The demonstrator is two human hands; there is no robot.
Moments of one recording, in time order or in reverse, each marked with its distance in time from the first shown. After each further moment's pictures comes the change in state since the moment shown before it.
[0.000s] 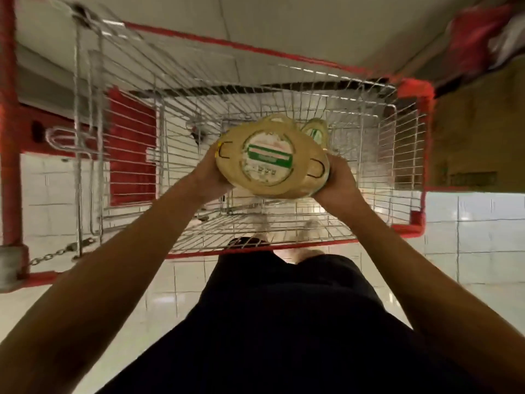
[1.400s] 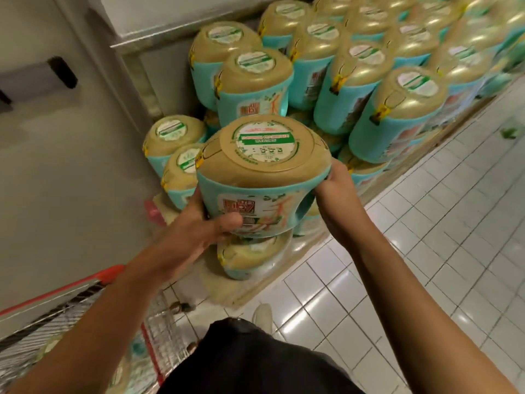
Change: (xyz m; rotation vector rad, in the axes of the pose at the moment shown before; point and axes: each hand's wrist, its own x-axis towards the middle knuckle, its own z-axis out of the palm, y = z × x) left_hand 0.134 -0.077 0.772 0.681 -0.562 0.471; right_hand -0.271 0.023 -0.732 0.230 0.797 -0.266
